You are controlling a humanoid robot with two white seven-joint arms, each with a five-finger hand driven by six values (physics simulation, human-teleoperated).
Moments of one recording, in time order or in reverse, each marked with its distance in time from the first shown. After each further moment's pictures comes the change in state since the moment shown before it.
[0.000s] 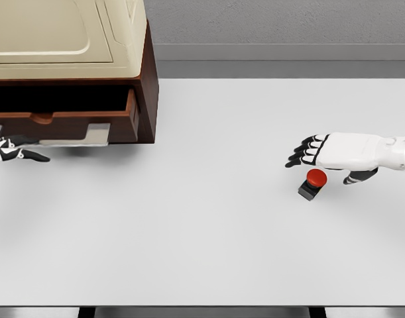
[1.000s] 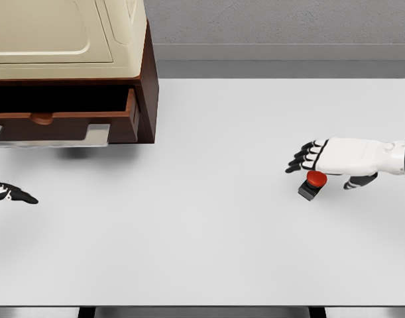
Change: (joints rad) left arm 0.017 0.078 -0.126 0.007 -0.073 -0.204 0.001; right arm 0.015 -0.008 0.012 -0.011 0.001 0.000 0.000
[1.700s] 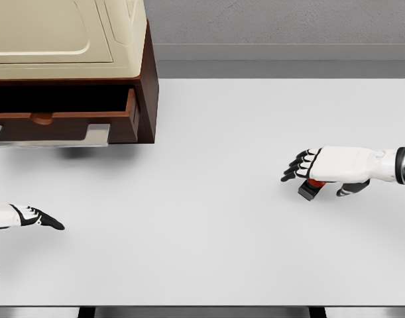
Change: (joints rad) left arm 0.042 -0.108 -0.029 0.004 -0.093 0.000 0.000; right arm 0.018 0.028 0.013 0.018 0.010 0.000 0.000
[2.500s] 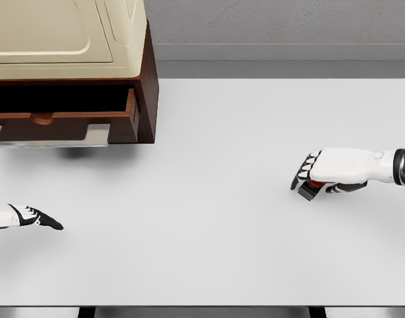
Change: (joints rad) left arm 0.000 0.003 0.000 0.001 0.000 0.000 0.000; right arm 0.008 0.015 -0.001 0.028 0.009 0.000 0.000
